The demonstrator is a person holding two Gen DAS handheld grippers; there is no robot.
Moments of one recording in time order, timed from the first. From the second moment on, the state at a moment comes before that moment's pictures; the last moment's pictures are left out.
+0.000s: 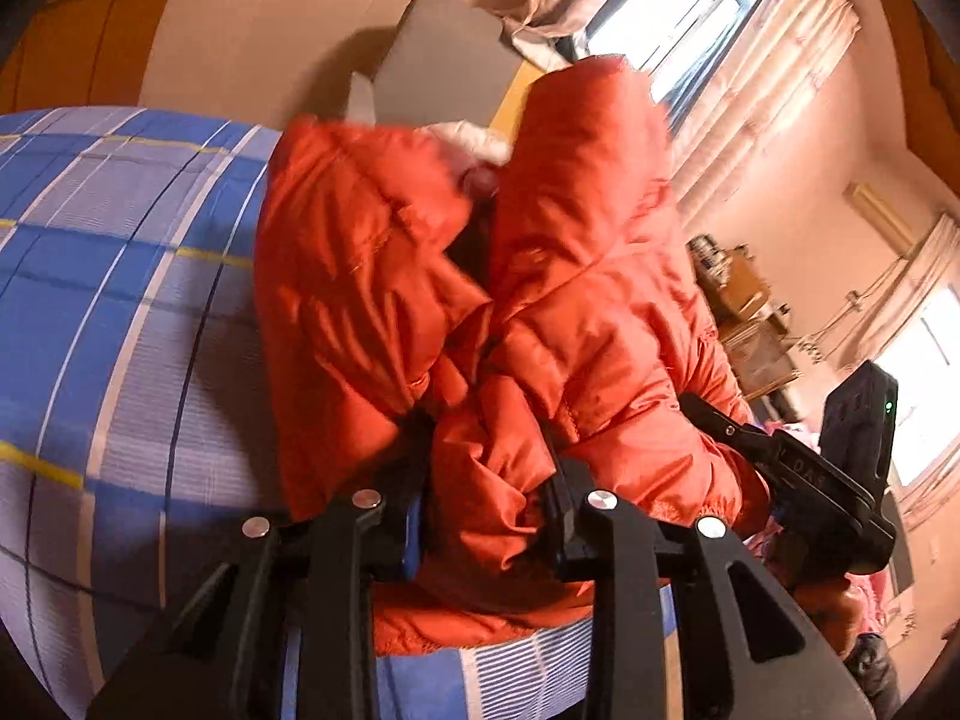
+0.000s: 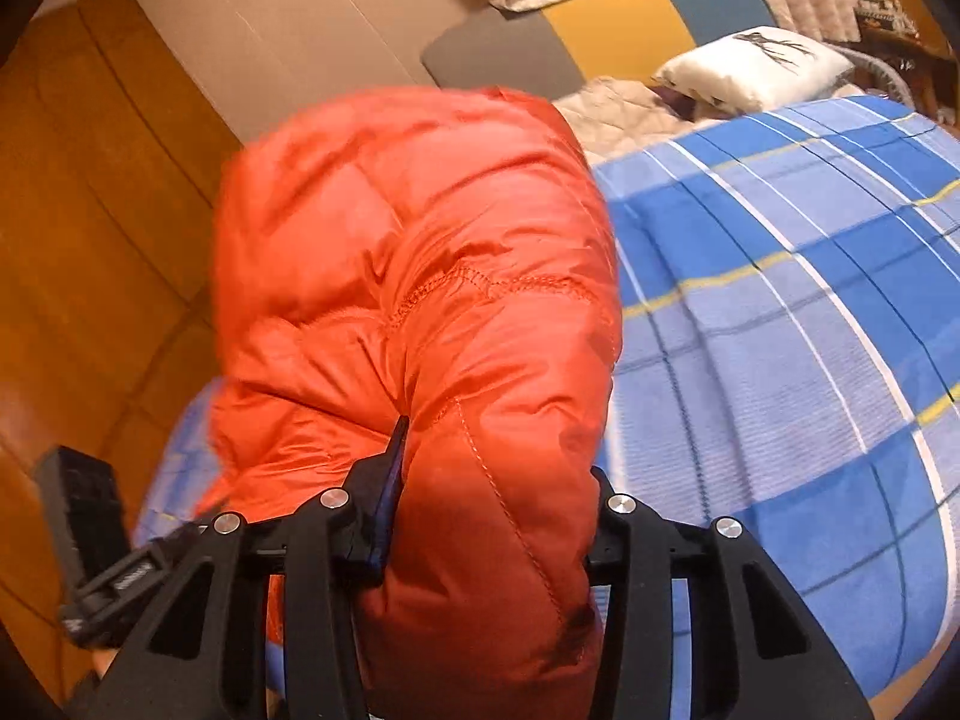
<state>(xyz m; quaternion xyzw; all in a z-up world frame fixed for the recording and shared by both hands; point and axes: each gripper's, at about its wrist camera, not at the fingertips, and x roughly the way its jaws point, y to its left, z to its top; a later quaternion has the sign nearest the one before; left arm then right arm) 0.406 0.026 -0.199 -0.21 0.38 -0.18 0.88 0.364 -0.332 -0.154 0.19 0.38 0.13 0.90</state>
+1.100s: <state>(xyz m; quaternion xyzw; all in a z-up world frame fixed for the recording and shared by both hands) 0.396 0.014 -0.125 -0.19 0.32 -0.15 0.92 0.351 -0.322 -0.142 0.17 0.38 0.09 0.90</state>
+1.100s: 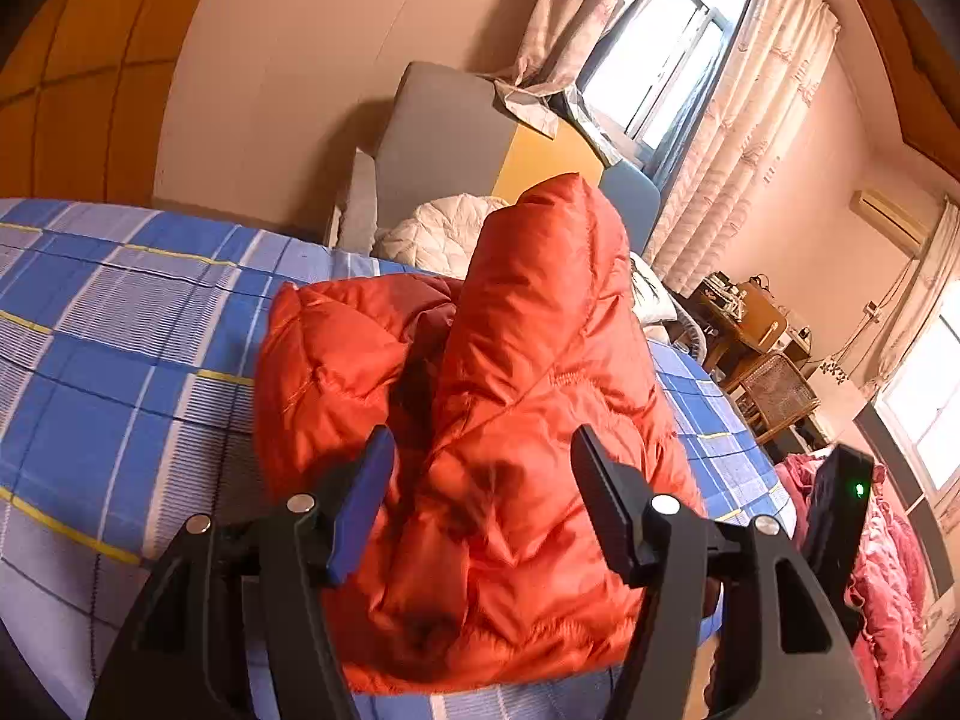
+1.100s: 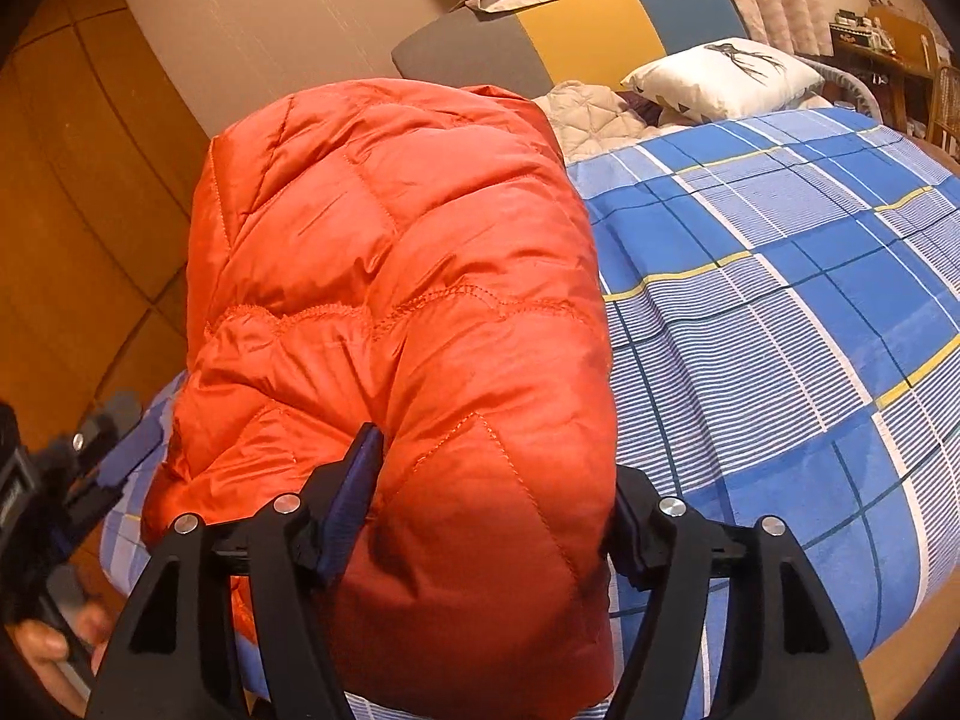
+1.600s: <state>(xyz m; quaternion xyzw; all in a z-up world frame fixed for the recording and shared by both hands) 0.410 0.028 -0.153 -0.26 0.33 -0.17 0.89 0.352 -0.307 -0.135 0.14 0.37 0.11 0.91</state>
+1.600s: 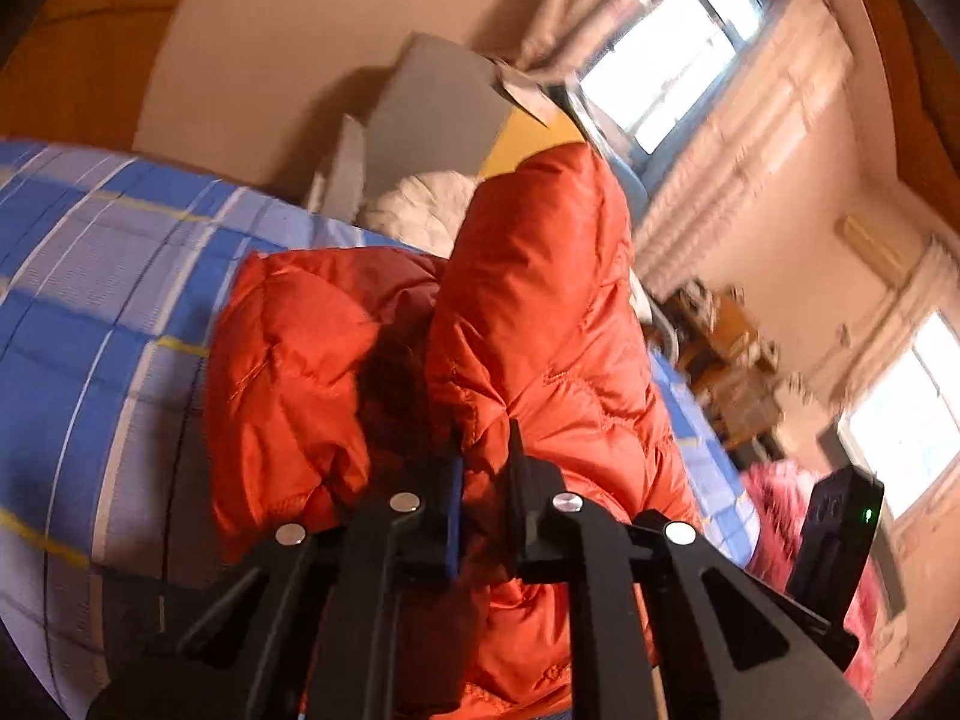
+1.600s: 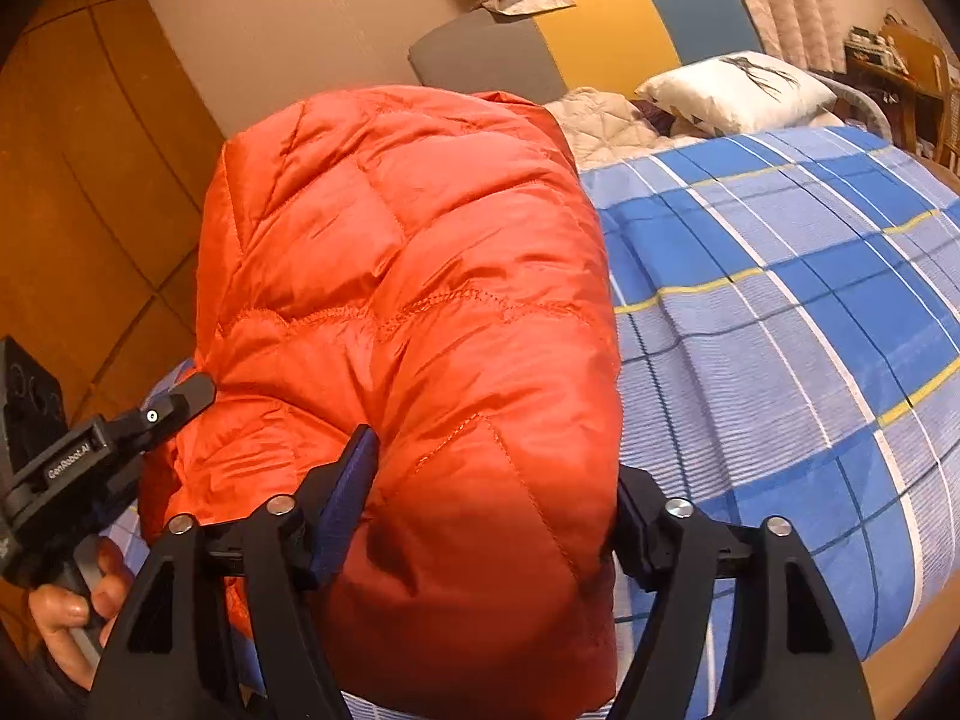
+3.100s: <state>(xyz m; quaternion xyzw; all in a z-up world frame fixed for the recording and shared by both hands) 0.382 0.039 -0.186 -0.19 0.38 -0.06 0.90 0.326 -0.252 -0.146 0.04 0.39 0.05 0.92</state>
